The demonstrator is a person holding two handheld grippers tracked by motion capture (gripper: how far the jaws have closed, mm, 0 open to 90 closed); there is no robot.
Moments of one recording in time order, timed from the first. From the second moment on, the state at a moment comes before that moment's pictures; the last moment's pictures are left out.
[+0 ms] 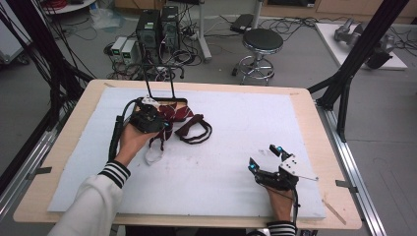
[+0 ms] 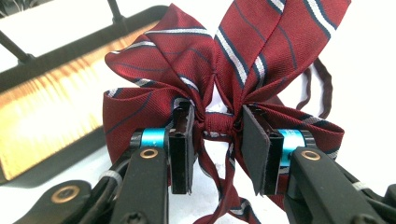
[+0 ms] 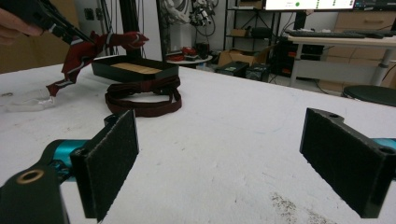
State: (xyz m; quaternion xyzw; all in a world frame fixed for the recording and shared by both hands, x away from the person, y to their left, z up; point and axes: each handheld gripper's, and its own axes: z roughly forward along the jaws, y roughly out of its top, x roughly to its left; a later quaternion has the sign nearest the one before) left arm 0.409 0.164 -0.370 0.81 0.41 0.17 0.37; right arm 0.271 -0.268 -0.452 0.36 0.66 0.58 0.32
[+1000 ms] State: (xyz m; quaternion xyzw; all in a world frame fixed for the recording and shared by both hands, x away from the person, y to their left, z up) left arm 0.404 0.219 -0.305 0.73 0.40 0.27 0.49; right arm 0.271 -0.268 -0.452 0.36 0.66 0.58 0.32
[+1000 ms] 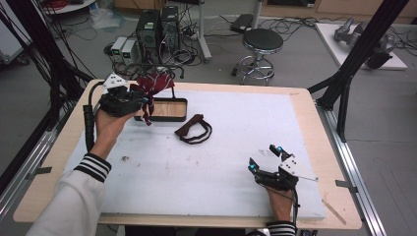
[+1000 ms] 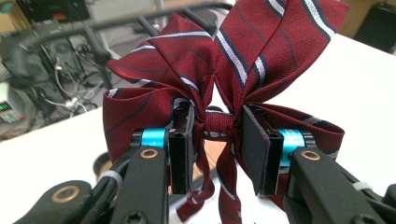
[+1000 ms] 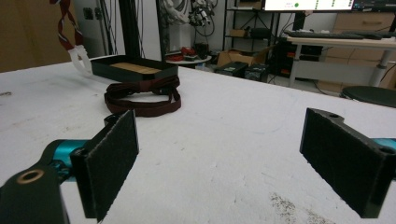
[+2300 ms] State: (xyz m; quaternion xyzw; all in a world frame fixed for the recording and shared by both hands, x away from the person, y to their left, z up) left arm 0.463 0.272 -0.279 0.67 0.46 0.33 0.49; right arm 0.272 -0.268 -0.452 0.36 0.66 0.58 0.32
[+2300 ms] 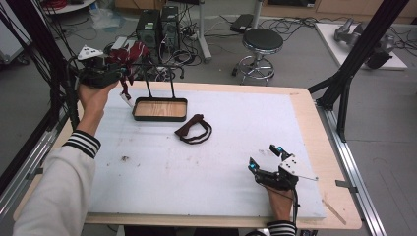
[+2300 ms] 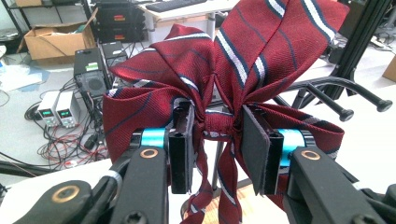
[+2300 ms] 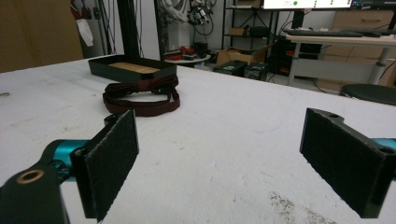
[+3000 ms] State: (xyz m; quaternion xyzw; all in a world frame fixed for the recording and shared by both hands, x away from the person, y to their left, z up) left arm 0.486 0.275 -0.279 0.66 0.46 0.34 0.48; right arm 0.272 -0.268 -0.452 0.36 0.66 0.58 0.32
